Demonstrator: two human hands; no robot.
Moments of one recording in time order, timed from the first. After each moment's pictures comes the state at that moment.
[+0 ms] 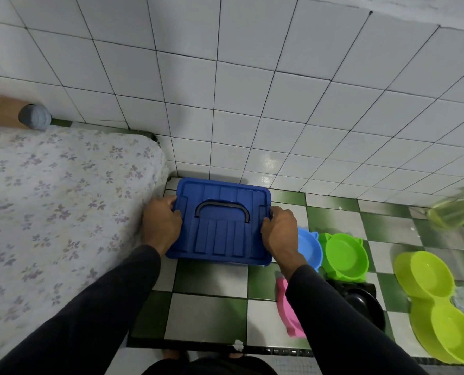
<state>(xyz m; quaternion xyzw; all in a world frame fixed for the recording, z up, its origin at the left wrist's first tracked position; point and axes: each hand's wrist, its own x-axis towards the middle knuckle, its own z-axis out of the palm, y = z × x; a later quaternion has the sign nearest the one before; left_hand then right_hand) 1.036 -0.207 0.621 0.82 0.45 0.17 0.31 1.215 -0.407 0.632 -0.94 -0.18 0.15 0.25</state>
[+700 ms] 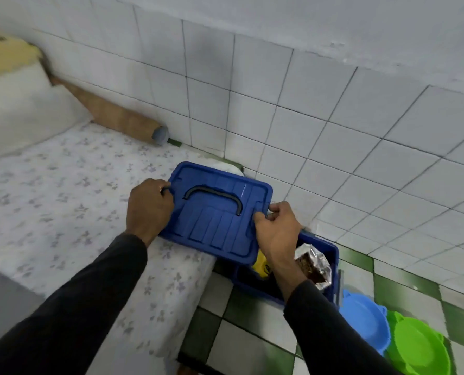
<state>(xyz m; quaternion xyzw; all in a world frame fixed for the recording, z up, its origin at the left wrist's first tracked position) 0.902 -0.098 0.712 0.77 0.53 0.31 0.19 1.106 -0.259 0.722 -0.82 -0.24 0.18 0.49</state>
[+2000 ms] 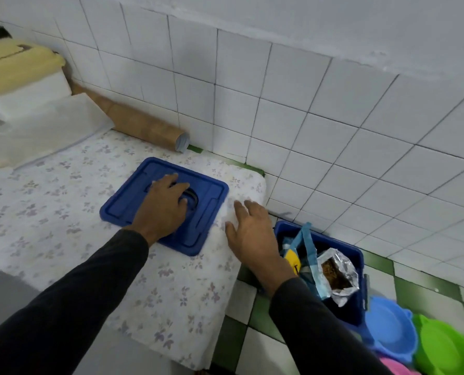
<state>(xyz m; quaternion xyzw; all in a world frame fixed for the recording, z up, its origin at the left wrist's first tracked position) 0.857 -0.046 0.710 0.87 0.44 0.14 0.19 1.031 -0.199 0.702 -0.82 -0.55 0.06 0.15</state>
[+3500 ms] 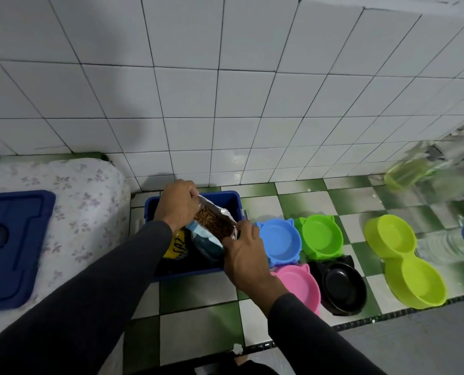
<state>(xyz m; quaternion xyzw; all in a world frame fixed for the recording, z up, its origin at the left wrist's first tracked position) 1.148 -0.213 0.649 0.89 0.29 0.07 0.35 1.150 -0.423 0.635 -0.93 -0.35 0.03 0.10</state>
